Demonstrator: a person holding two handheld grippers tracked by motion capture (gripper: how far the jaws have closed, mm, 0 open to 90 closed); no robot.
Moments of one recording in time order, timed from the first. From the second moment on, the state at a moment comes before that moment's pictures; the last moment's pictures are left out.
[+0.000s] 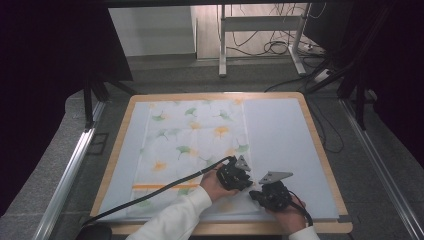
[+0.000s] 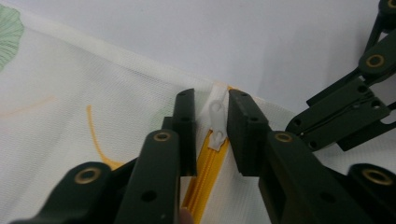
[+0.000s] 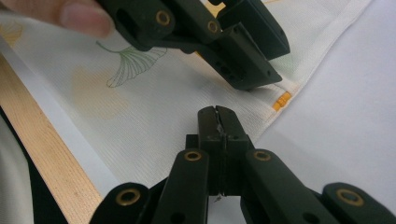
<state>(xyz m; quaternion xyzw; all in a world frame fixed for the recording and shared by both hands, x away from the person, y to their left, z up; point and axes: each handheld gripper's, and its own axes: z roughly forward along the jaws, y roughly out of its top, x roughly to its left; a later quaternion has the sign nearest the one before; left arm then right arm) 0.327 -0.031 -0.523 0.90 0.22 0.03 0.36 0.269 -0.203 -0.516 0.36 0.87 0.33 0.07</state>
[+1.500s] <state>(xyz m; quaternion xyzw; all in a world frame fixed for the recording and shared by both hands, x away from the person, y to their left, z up) 0.325 -0.016 -0.520 0.91 0.22 0.04 0.34 0.296 -0.210 -0.522 0.42 0.83 0.35 0.04</state>
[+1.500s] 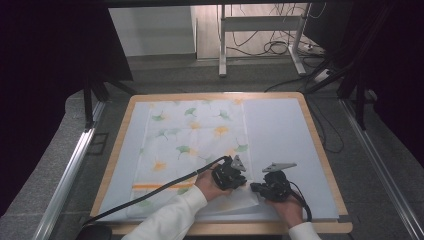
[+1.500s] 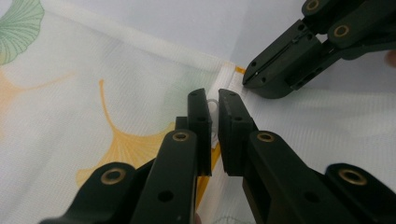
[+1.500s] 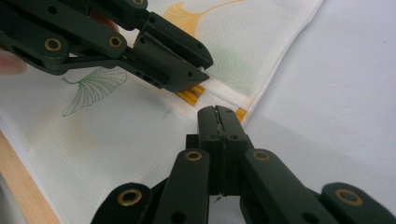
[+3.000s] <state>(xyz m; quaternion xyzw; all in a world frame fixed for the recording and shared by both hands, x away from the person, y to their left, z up) 0.321 0.028 -0.522 0.90 0.25 0.04 0.34 0.297 -0.211 -0.522 0.42 0.84 0.35 0.04</state>
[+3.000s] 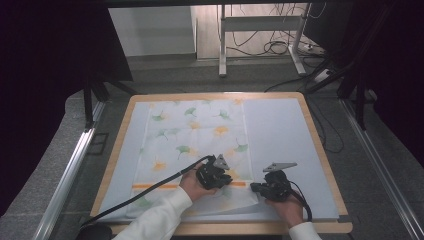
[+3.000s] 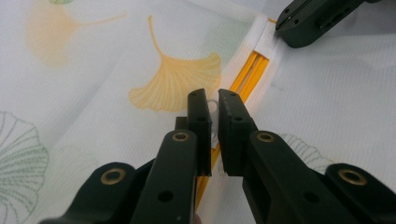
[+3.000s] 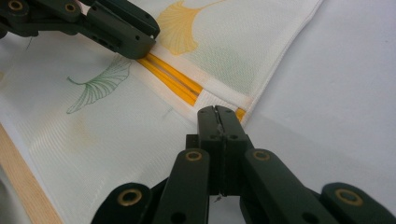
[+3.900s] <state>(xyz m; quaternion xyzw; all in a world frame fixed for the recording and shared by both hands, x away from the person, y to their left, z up) 0.315 0.065 -0.524 0.90 0.26 0.06 0.34 0.298 -0.212 -0.522 0.42 0.83 0.35 0.04</state>
